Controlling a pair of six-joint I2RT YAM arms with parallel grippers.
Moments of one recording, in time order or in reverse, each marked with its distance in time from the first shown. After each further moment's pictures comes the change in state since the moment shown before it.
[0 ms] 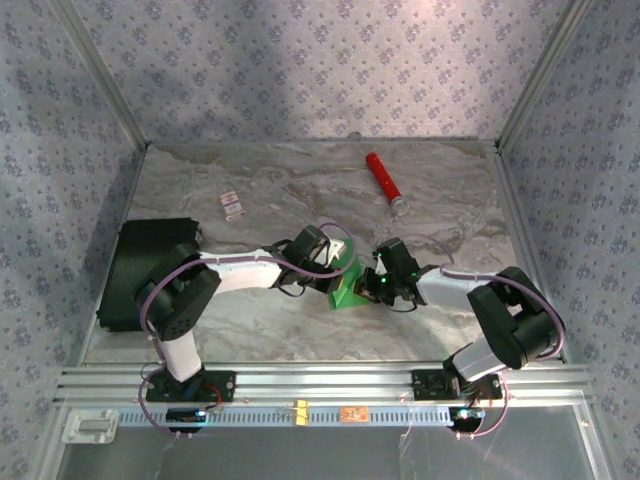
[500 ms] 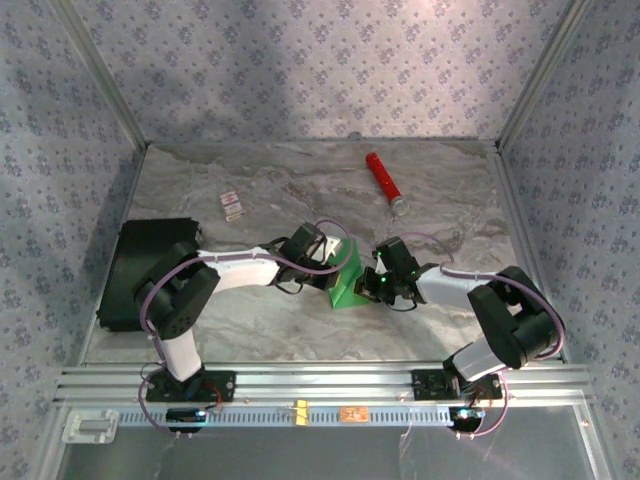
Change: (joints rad) left arm 0.024 0.002 0.000 -0.005 -0.008 0.005; right arm -0.003 0.002 0.013 -0.025 0.000 -0.024
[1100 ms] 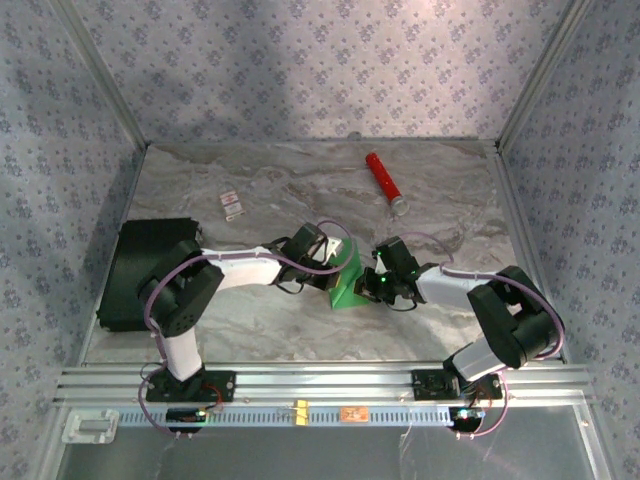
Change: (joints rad) left arm 0.000 0.027 0.014 0.001 0.000 0.018; right arm -0.001 0.003 0.002 -0.002 -0.002 -0.011
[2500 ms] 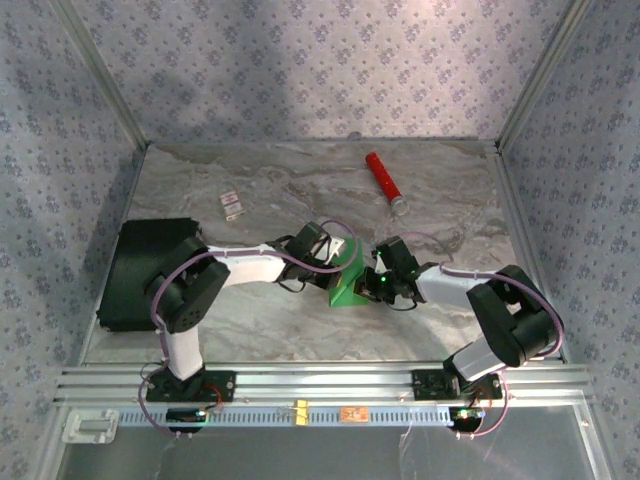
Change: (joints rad) left arm 0.000 0.040 0.035 -0.018 -0.004 0.038; right arm -0.001 0.006 0.003 0.000 -0.009 -0.007
